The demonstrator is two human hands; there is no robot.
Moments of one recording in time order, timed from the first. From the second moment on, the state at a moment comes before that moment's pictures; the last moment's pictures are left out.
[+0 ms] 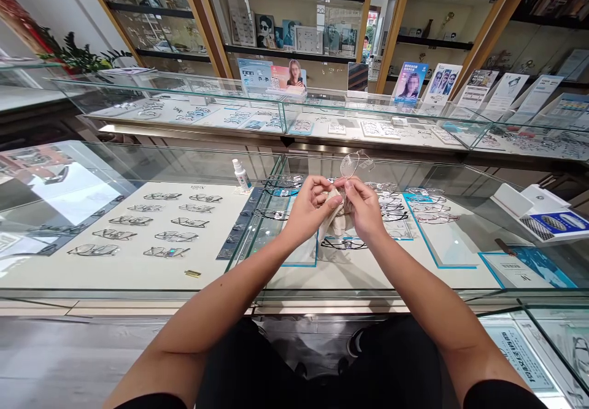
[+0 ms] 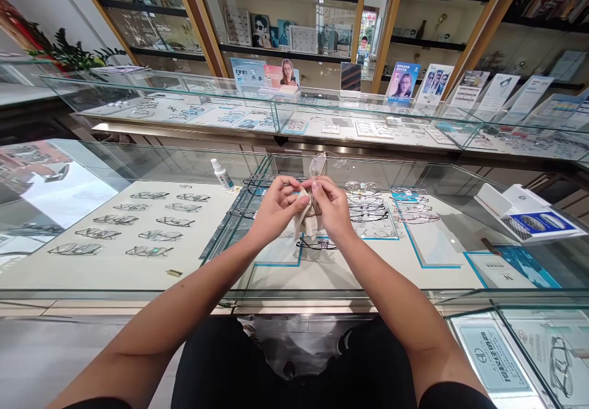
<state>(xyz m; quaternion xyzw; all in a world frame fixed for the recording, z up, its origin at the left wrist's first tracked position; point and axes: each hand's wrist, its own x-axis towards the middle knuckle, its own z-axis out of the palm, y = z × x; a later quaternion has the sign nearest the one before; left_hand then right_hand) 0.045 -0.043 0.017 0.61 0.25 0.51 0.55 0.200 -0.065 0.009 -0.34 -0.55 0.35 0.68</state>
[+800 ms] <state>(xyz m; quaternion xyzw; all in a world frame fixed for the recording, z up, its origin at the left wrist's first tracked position) 0.034 -0.041 0.030 0.62 0.23 0.32 0.68 0.205 -0.070 0.018 -0.33 -0.57 0.39 0.64</state>
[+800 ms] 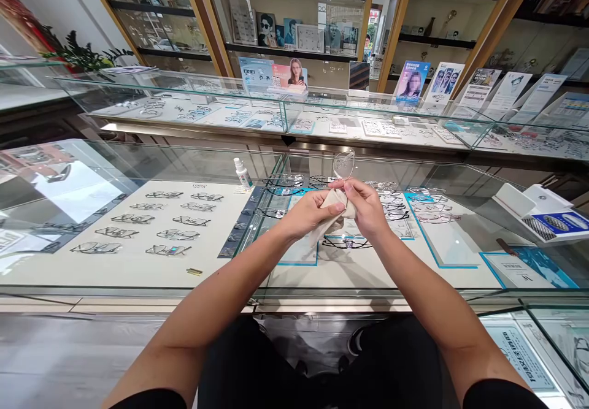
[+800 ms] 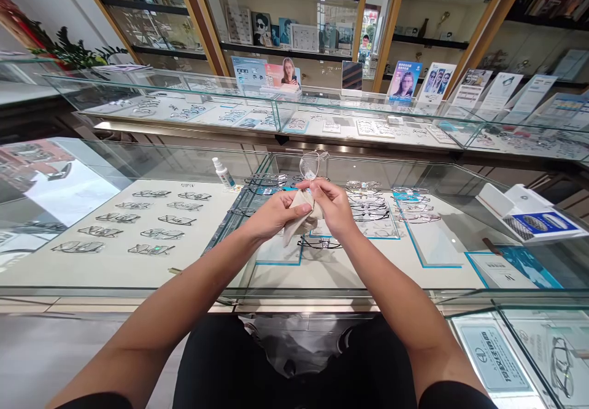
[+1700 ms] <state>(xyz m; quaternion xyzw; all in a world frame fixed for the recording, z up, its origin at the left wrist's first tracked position) 0.044 -0.043 0.022 0.61 0.26 0.47 0.59 0.202 -0.072 0.017 -0.32 -0.57 0.41 0.63</state>
